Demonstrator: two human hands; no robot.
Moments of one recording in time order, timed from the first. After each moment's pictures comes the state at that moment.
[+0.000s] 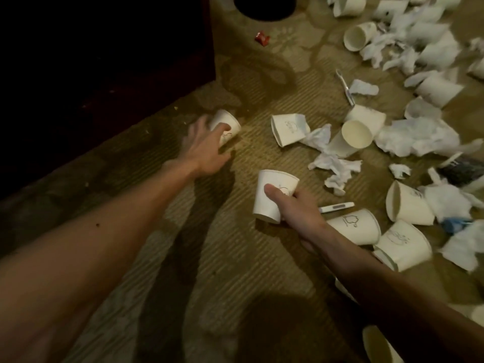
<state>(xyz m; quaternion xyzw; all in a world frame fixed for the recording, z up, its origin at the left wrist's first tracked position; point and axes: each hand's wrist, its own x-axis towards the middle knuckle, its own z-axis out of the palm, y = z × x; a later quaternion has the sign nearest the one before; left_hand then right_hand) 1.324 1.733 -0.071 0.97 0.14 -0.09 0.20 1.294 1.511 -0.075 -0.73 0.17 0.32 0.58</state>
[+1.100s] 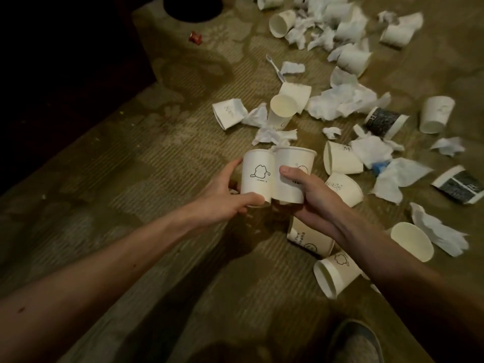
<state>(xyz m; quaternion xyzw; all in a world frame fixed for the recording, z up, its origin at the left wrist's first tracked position) 1.223 1.575 -0.032 0.76 0.12 -0.24 0.59 1.254 1.380 -0.034 -0.53 0.14 0.32 0.77</state>
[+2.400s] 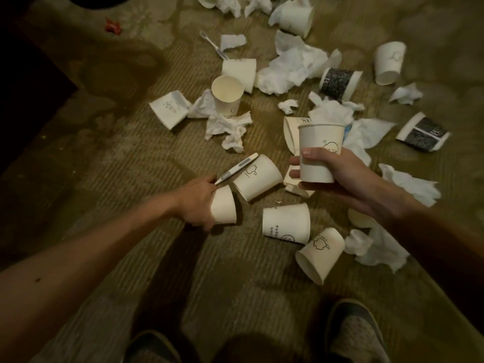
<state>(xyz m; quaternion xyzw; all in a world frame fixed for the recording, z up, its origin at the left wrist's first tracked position) 1.298 1.557 -0.084 0.90 -0.20 -0.38 0.10 1.271 1.275 -0.043 -0.63 0.19 0.21 0.72</state>
